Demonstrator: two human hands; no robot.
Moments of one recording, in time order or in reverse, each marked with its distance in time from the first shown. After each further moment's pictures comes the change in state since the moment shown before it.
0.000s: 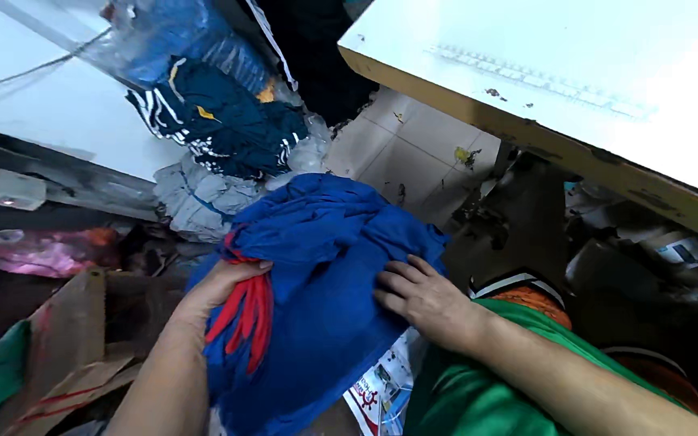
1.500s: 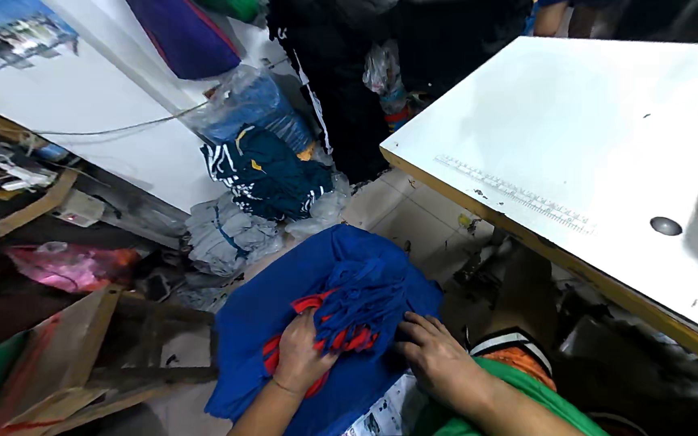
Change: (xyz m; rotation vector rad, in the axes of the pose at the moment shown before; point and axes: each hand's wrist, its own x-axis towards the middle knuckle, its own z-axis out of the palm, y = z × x) left_hand -0.028 -0.060 0.090 0.585 0.663 1.014; right_hand -0.025 -0.007 -0.006 0.139 0.133 0.076
